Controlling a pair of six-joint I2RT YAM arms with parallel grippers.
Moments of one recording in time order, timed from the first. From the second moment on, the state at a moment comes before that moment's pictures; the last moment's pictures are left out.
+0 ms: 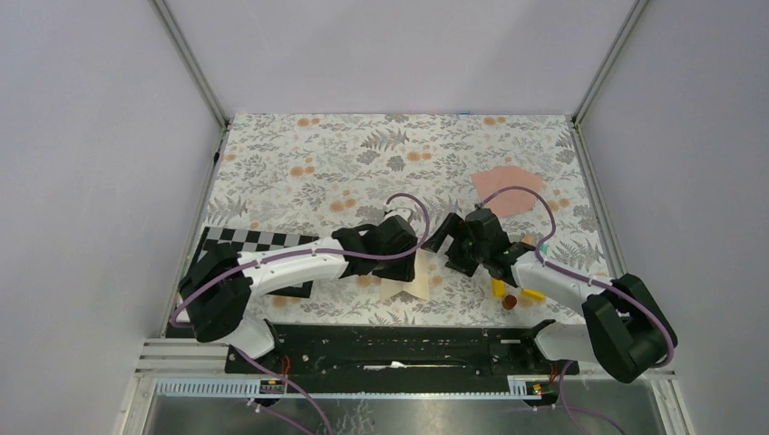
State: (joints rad) left arm -1.02 1.53 1.00 -0.44 -0.09 -0.76; right arm 0.55 1.27 0.53 -0.06 -0.13 1.06
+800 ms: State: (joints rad) left arm -1.03 1.49 1.05 -0.49 -0.16 -0.70; right arm 0.55 1.27 0.57 0.00 -0.20 1.10
